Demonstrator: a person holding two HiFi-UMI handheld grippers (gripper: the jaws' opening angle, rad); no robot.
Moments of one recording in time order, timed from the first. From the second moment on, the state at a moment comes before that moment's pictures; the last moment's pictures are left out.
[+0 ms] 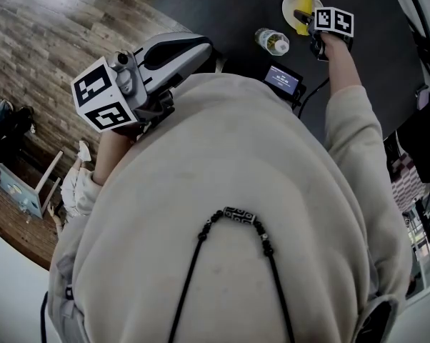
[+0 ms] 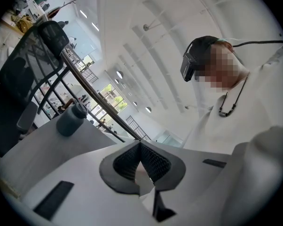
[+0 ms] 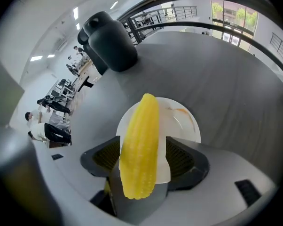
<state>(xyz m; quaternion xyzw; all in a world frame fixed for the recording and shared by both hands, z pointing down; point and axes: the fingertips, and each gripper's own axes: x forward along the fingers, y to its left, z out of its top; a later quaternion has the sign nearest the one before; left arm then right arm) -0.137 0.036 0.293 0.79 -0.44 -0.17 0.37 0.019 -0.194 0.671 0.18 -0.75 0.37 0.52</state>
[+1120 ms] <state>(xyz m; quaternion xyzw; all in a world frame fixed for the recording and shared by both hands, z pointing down) -0.133 0.037 0.294 0.79 -0.44 -0.17 0.38 0.013 -0.198 0.683 0.18 -0.74 0.31 0.57</state>
